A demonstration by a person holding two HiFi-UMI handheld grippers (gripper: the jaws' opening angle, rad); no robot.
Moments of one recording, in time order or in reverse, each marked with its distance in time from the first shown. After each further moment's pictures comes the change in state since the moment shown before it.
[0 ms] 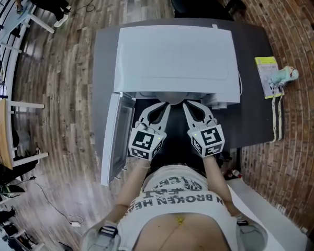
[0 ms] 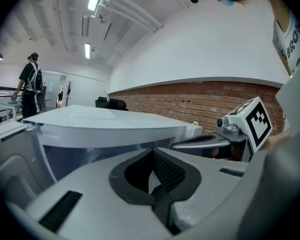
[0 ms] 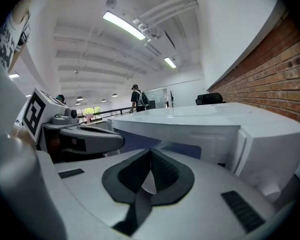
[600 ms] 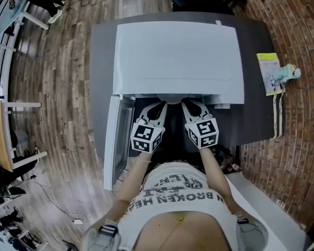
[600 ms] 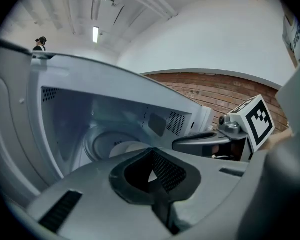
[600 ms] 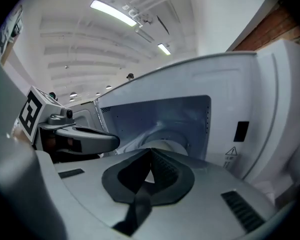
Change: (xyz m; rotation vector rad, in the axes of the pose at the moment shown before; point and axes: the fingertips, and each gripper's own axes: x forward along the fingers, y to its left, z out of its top) left arm 0.024 0.036 -0.066 -0.113 0.128 0.014; right arm 0.044 -0.015 -0.060 0.064 0.138 -0.029
